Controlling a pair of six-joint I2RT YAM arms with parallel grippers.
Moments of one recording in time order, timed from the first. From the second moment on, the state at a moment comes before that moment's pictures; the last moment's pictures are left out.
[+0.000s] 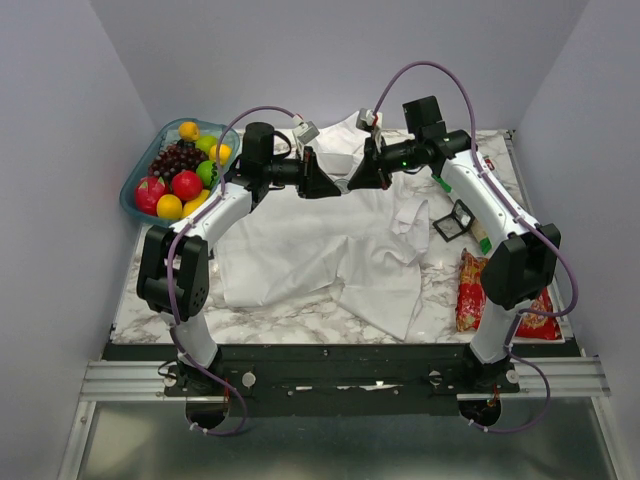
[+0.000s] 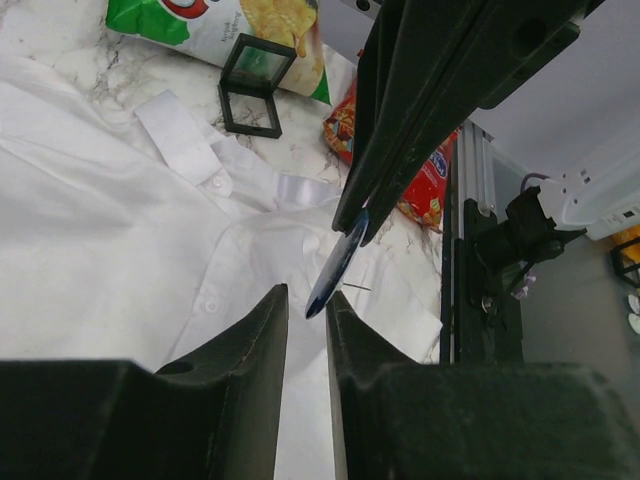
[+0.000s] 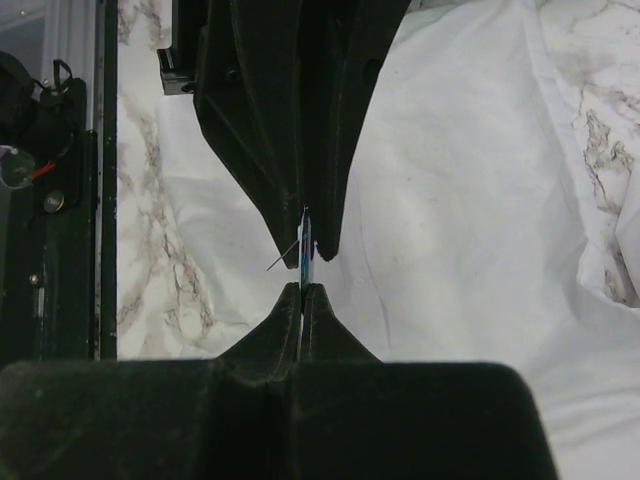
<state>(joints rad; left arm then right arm) -0.33 1.77 1.36 0.10 1.11 -0.25 0.37 1.85 1.82 -0.76 -0.99 -0.50</state>
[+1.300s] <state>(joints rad) -0.32 1.79 1.35 0.13 1.15 -0.28 0.36 1.87 1.76 -0.63 -0.97 -0.29</state>
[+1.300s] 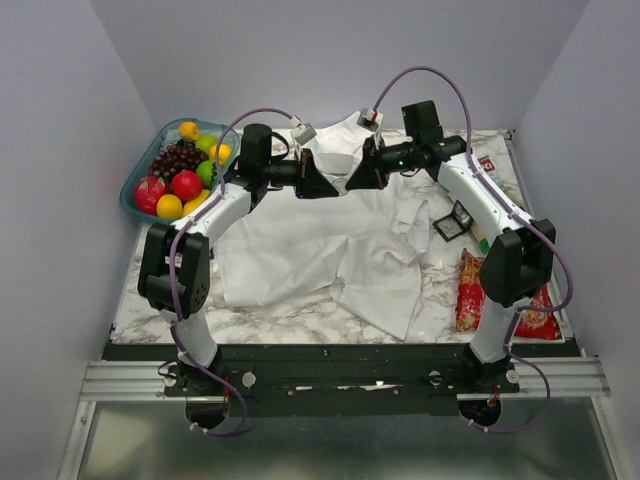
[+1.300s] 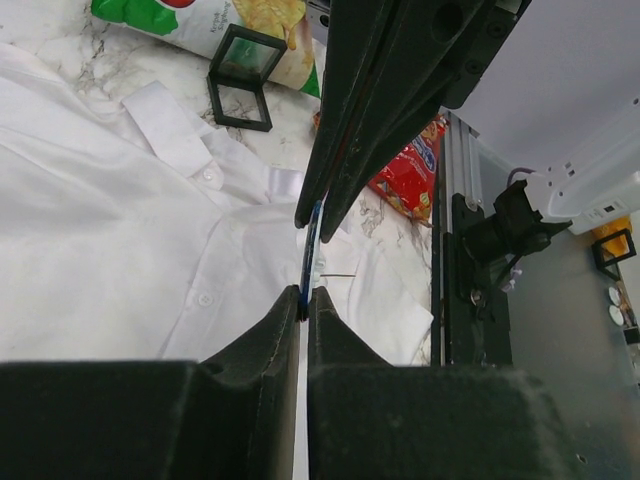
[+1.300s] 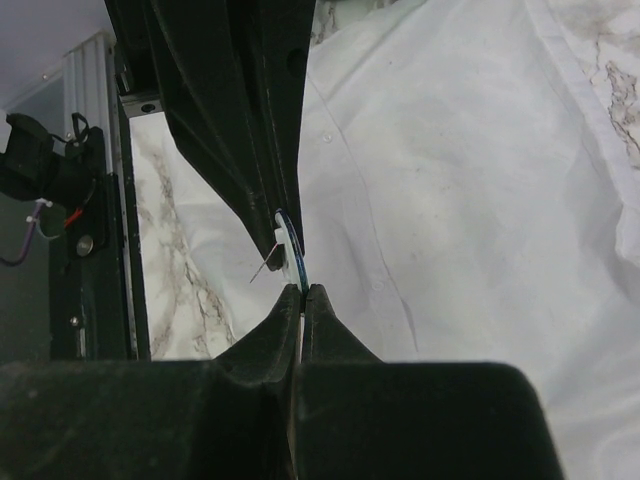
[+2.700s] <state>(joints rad) -0.33 1.84 1.59 -0.71 1.09 0.34 0.47 1.92 1.83 -0.70 -0.96 -0.43</state>
